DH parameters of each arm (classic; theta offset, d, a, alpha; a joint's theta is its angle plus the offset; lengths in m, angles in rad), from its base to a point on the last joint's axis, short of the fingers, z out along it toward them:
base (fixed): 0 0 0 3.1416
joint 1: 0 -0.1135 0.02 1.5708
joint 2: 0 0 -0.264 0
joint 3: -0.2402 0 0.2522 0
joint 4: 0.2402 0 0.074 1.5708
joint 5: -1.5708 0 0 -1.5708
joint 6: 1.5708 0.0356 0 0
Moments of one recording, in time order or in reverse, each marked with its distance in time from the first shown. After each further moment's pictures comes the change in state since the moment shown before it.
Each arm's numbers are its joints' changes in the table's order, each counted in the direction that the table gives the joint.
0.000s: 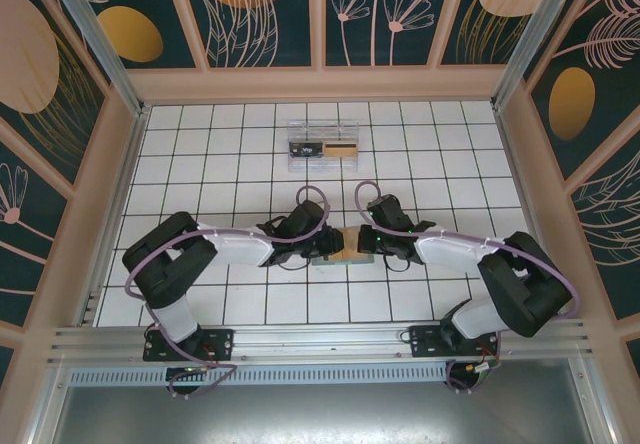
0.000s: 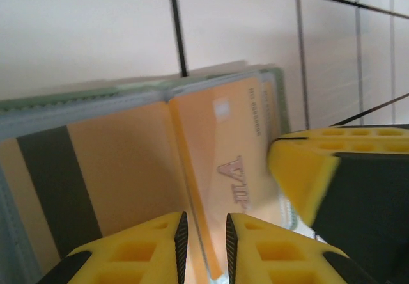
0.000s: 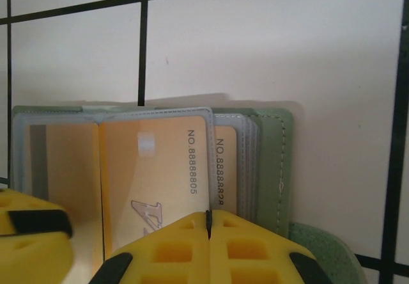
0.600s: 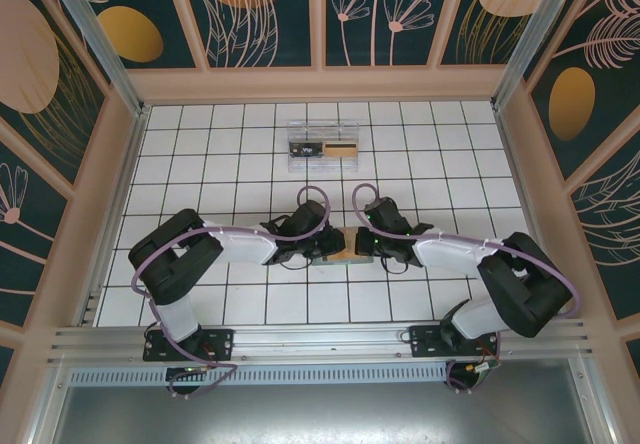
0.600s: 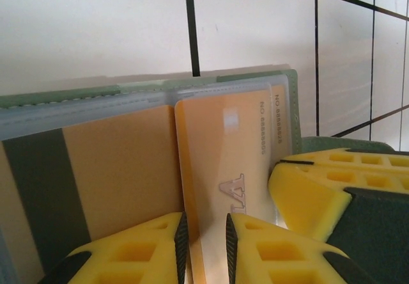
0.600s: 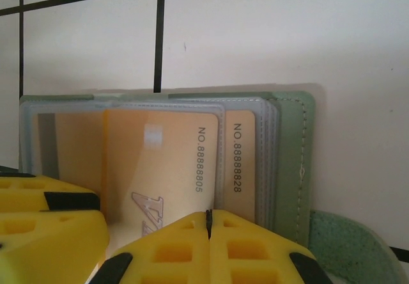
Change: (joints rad) left arm 0.000 0.026 -0.030 0.024 0.000 -0.039; right arm -0.034 -0.007 0.012 -0.014 -0.002 0.032
